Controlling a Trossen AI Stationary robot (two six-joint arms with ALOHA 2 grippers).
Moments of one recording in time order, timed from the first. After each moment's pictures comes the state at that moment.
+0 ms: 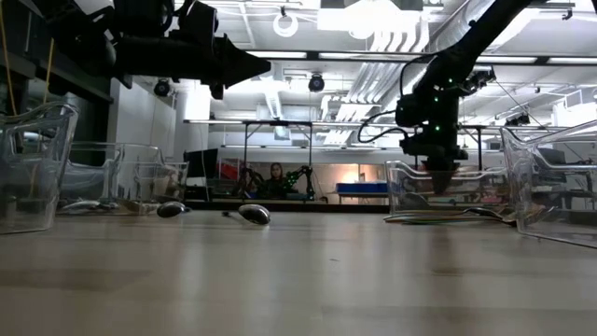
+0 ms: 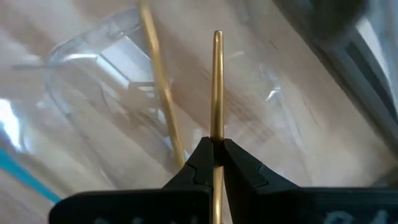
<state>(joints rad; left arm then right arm) 0.26 1.30 0.45 0.89 0.07 -0.04 -0.96 1.71 1.13 -0.84 0.01 -0.18</state>
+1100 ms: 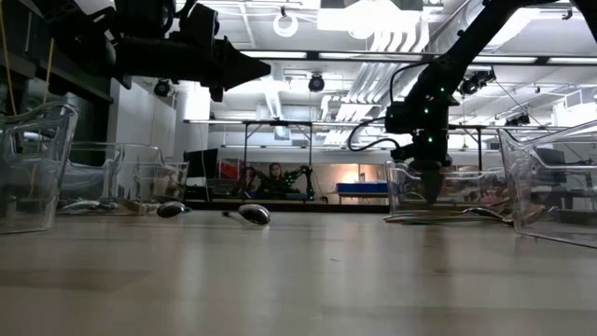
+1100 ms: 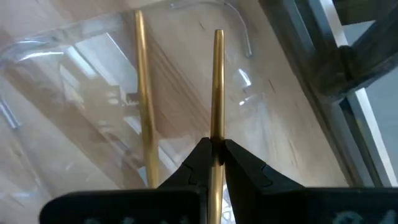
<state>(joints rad) 0.25 1.30 0.45 0.87 0.08 -0.05 -0.91 1.78 1.13 -0.73 0.14 -0.34</state>
